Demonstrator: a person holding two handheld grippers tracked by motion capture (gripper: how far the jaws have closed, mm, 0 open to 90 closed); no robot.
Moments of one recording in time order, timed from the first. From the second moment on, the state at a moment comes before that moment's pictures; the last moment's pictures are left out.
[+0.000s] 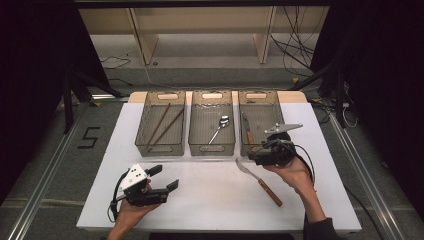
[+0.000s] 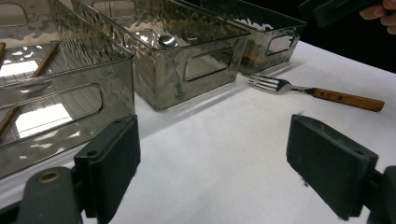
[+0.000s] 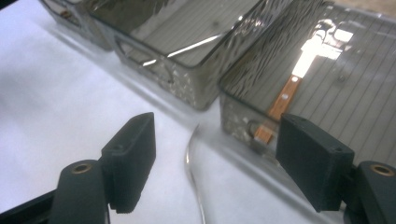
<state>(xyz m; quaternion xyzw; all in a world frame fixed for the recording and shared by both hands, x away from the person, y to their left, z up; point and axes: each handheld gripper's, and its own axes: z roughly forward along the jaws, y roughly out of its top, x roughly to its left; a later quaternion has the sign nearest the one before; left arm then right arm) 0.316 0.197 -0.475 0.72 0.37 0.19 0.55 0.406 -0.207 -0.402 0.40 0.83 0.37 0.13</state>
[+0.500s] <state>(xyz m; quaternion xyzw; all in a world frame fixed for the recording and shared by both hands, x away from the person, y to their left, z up) 0.314 0.196 -0.474 0.72 0.36 0.19 0.55 0.389 -0.205 -0.417 0.40 0.85 0.33 0.11</state>
